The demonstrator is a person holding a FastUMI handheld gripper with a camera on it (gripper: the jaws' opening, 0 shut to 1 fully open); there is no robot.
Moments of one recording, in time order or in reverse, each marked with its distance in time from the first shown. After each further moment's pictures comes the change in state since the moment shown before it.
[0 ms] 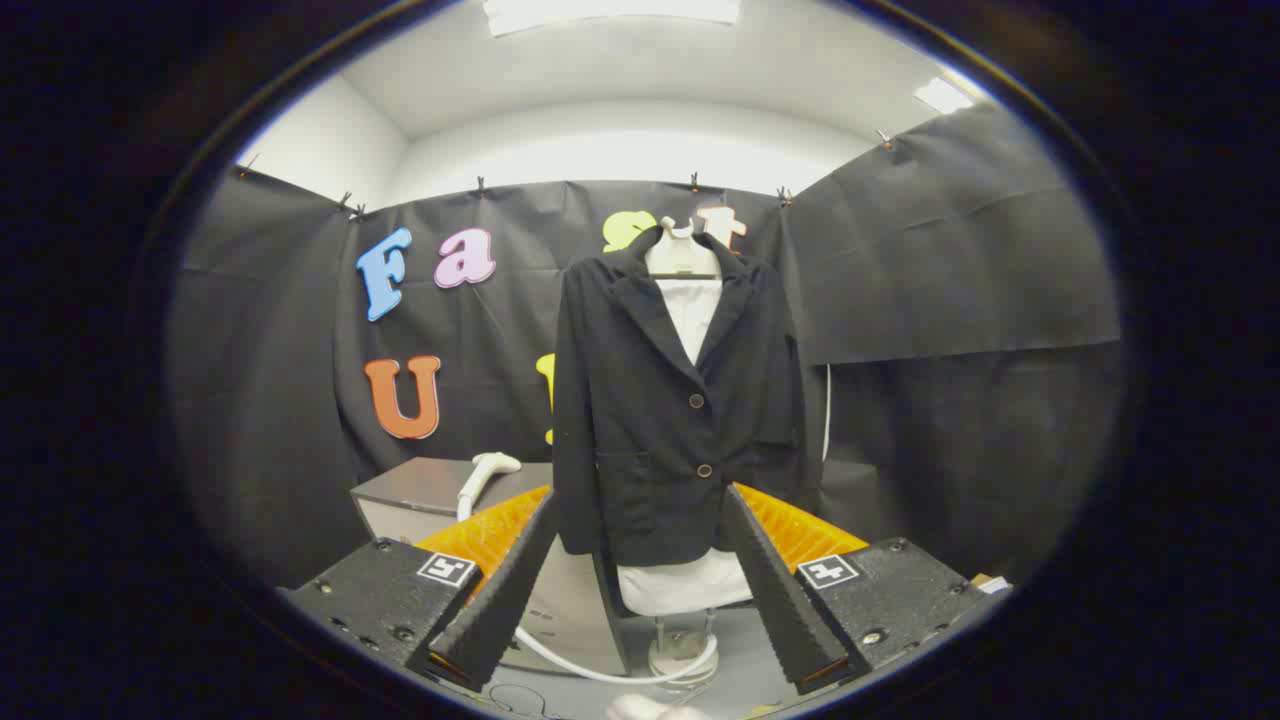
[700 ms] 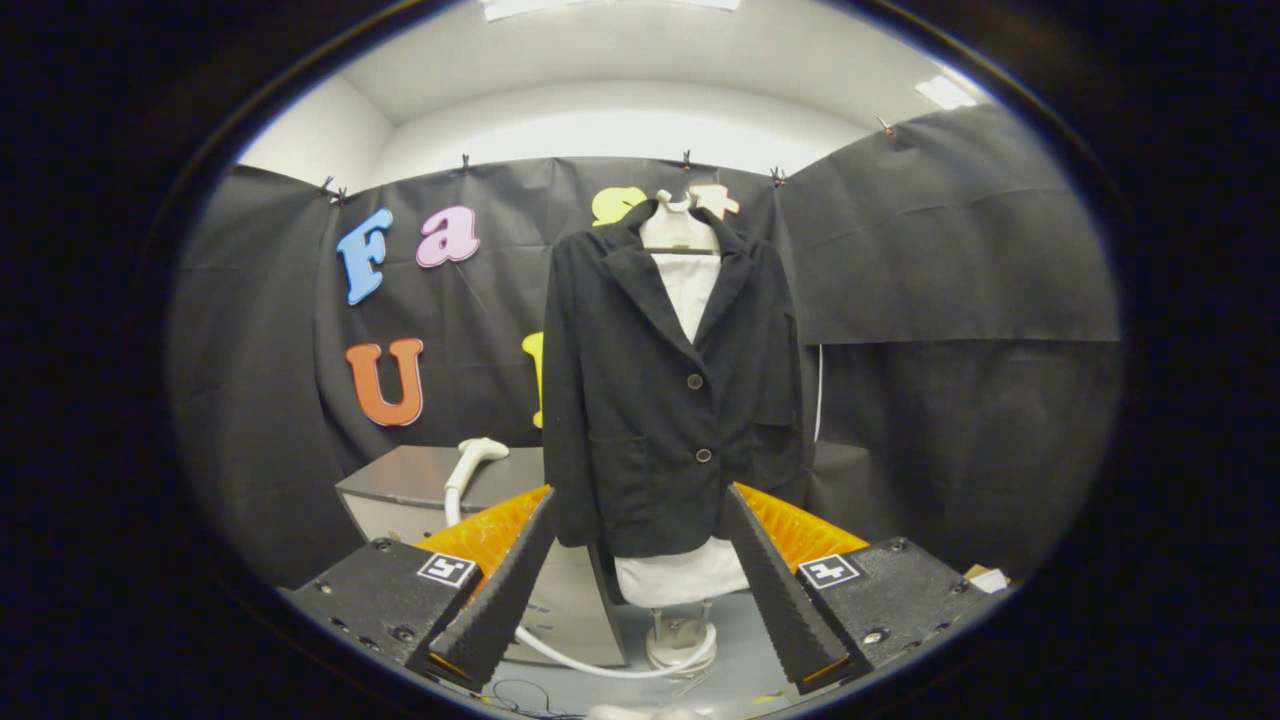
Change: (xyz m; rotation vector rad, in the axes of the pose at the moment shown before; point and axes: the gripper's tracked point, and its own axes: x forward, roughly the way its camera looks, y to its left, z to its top) arm 0.031 0.017 -0.006 0.002 0.065 -0.054
